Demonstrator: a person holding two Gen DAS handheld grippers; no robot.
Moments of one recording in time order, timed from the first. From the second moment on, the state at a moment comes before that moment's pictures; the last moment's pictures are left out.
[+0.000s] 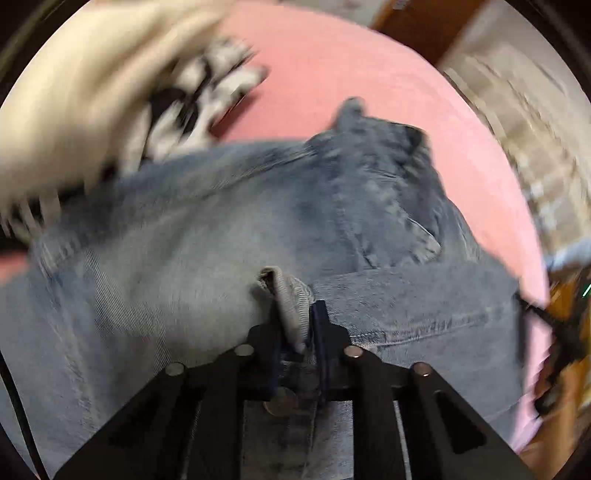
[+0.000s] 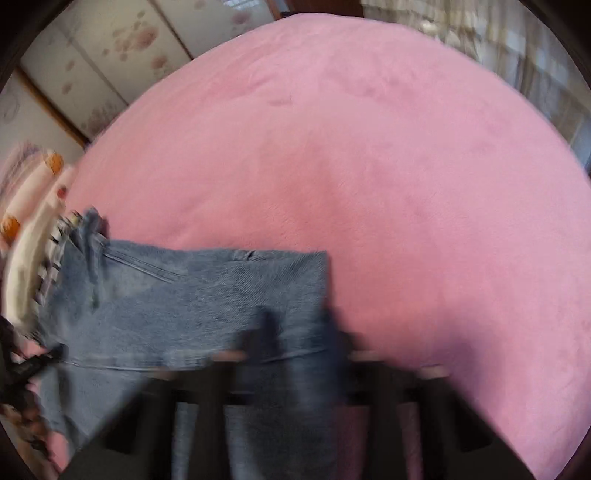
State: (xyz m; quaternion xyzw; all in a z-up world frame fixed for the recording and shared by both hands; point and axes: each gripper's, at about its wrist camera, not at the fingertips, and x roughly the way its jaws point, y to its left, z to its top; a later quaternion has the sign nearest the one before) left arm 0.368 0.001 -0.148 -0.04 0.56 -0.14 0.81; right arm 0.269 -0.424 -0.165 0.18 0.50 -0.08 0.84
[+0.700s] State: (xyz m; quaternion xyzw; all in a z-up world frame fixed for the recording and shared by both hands) left arm 0.286 0.031 -0.136 -0.03 0.56 -0.13 0.82; right arm 0.142 -0.400 -0.139 0.16 0.49 -0.05 0.85
